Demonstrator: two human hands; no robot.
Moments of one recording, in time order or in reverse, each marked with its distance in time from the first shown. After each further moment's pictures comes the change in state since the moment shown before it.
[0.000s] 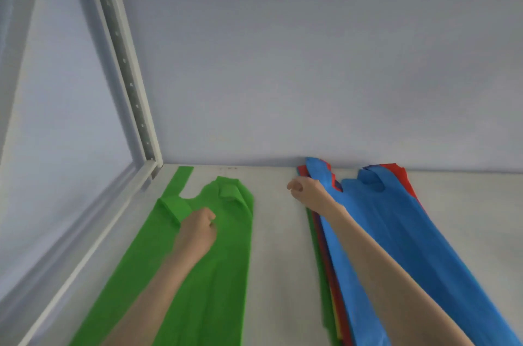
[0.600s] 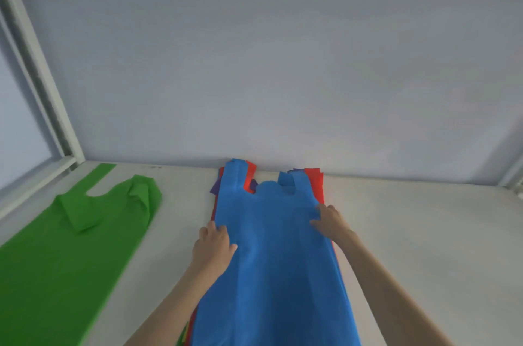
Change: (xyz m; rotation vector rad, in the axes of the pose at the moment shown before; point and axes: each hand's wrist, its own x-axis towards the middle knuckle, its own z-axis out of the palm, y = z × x) left_hand -0.057 0.203 0.148 0.387 -0.119 0.078; right_hand -0.049 0.213 -0.148 -0.281 -0.076 0.253
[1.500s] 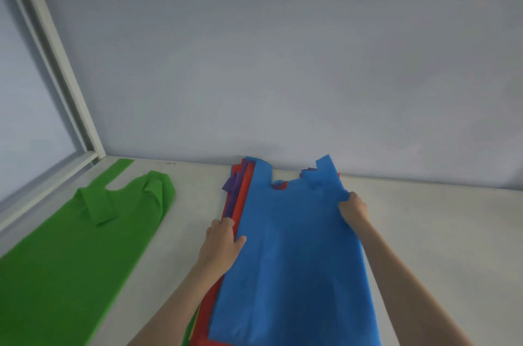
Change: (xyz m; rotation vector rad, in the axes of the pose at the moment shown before) left_hand 0.003 -0.002 -0.003 -0.313 0.045 -0.112; right_hand 0.037 0.008 -0.011 0.438 0.193 0.205
